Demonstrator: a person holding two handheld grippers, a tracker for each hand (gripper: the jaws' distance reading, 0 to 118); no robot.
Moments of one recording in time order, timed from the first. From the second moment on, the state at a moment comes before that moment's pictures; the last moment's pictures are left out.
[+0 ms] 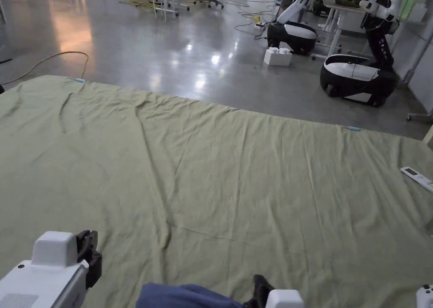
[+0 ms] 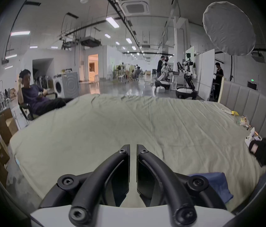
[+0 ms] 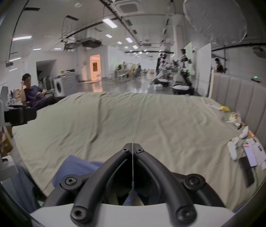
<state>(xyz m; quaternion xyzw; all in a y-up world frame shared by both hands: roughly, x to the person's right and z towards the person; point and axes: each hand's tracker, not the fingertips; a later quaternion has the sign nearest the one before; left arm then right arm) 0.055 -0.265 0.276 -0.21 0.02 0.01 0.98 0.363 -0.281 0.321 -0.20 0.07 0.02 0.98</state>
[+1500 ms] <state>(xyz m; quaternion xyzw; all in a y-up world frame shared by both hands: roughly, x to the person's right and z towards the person) 0.065 -0.419 0.184 -0.51 -0.30 0.36 0.72 0.349 -0.399 0.310 -0.26 0.02 0.06 0.96</state>
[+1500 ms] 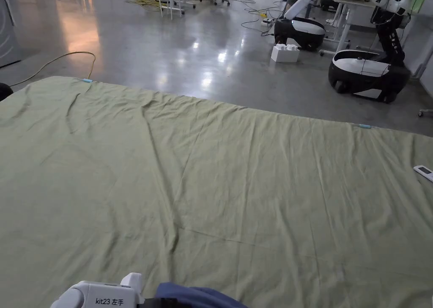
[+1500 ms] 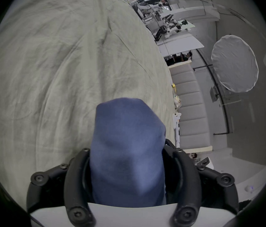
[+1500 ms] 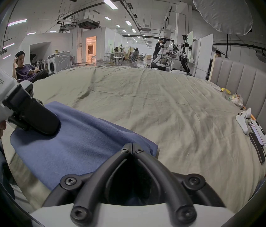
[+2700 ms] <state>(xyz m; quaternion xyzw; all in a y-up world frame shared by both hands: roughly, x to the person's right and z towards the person) -0.122 -0.305 0.181 -0.46 -0.24 0.32 0.79 0.426 -0.244 0.233 -0.13 -0.04 0.04 0.99</state>
